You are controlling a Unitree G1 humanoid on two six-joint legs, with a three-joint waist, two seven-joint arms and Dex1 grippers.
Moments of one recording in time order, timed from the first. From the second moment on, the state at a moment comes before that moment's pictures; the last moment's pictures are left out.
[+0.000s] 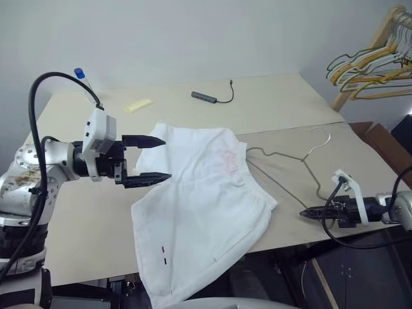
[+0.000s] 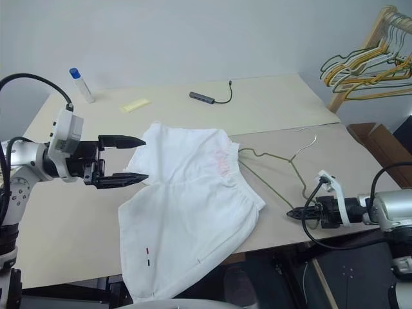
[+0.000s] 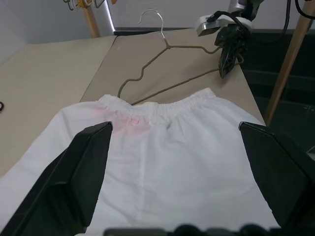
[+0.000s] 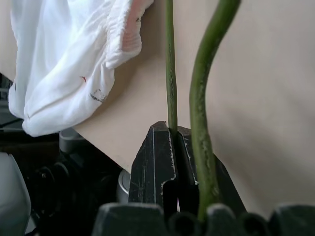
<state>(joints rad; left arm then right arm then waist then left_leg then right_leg) -0.38 0.86 0.15 -0.24 -0.63 0.54 -1.26 -0.36 -1.02 0.13 0.30 0.50 1.09 1.33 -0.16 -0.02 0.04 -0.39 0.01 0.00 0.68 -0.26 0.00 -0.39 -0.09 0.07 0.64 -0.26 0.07</state>
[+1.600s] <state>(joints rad) -0.72 0.79 0.01 0.13 -0.43 0.24 -1.30 -0.65 -0.99 0.15 -0.16 0.10 0.58 1.15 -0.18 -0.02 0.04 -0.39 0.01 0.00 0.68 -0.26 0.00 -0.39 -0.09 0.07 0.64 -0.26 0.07</state>
